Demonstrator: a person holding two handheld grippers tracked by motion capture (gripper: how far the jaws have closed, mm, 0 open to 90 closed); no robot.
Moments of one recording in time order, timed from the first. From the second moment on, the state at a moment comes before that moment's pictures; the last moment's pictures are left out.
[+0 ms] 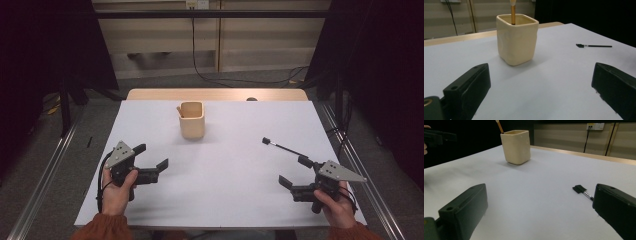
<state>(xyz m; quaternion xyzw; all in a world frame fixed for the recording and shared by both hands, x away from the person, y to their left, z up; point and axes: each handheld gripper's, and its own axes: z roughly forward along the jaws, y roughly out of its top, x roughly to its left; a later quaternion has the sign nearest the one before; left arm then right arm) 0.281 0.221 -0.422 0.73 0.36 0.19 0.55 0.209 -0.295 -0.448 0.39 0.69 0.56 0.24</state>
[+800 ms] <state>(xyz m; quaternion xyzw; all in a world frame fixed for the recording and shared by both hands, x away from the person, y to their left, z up) 0.255 0.231 -0.435 0.72 0.38 0.19 0.55 0.208 -0.296 -0.446 0.38 0.69 0.57 0.24</state>
